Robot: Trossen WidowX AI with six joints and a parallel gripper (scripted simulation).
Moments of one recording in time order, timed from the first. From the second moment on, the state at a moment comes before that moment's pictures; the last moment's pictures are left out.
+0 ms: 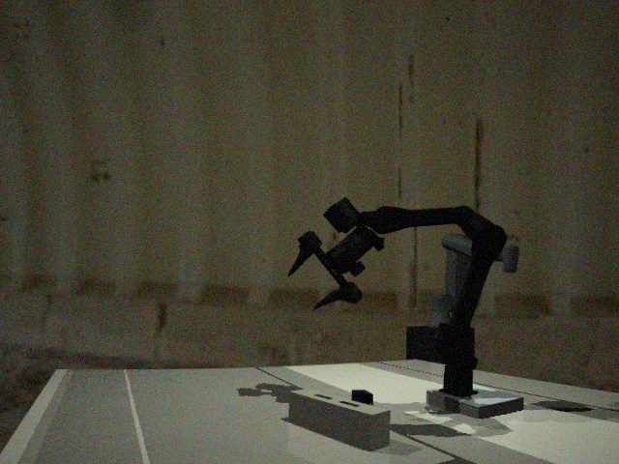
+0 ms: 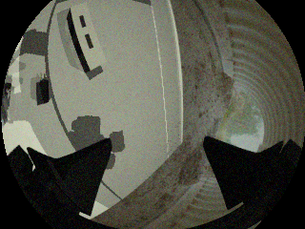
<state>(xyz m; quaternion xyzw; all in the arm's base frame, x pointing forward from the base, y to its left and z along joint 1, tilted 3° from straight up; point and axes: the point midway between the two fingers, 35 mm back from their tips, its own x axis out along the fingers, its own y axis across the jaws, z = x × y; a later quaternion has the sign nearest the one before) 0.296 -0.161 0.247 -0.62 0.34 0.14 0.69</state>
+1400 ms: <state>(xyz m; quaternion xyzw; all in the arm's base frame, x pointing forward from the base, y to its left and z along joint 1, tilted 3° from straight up) 0.224 -0.074 0.070 -0.42 0.58 0.40 0.58</state>
